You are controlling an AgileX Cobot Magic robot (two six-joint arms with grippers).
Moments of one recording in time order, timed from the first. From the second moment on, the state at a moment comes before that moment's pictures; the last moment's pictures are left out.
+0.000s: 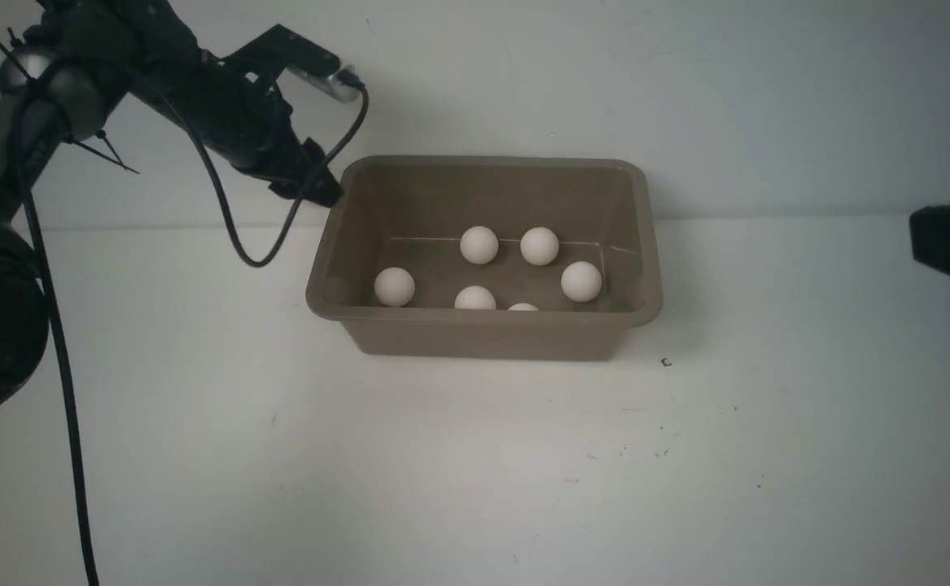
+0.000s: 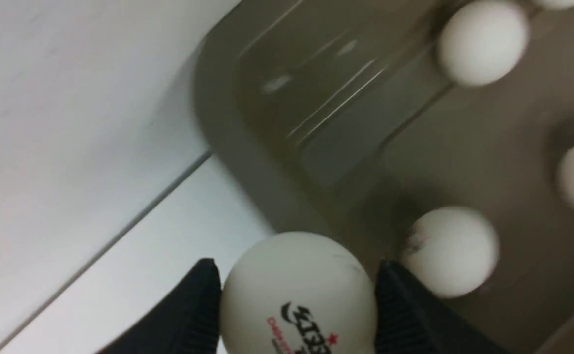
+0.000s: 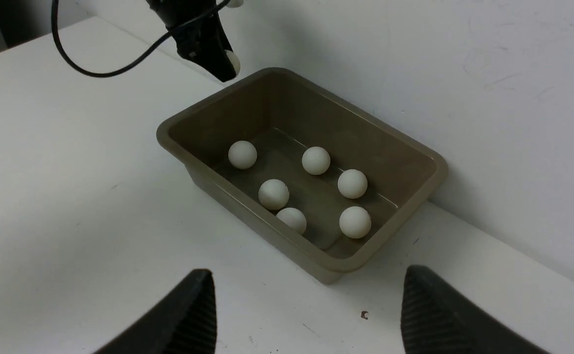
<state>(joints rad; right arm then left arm) 0.11 0.81 -0.99 0.65 0.91 -0.80 -0.04 2.38 -2.29 -0.50 1.10 0.83</state>
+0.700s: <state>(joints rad) 0.11 0.81 -0.99 0.65 0.91 -0.80 -0.11 2.45 -2.31 -0.74 1.21 1.03</state>
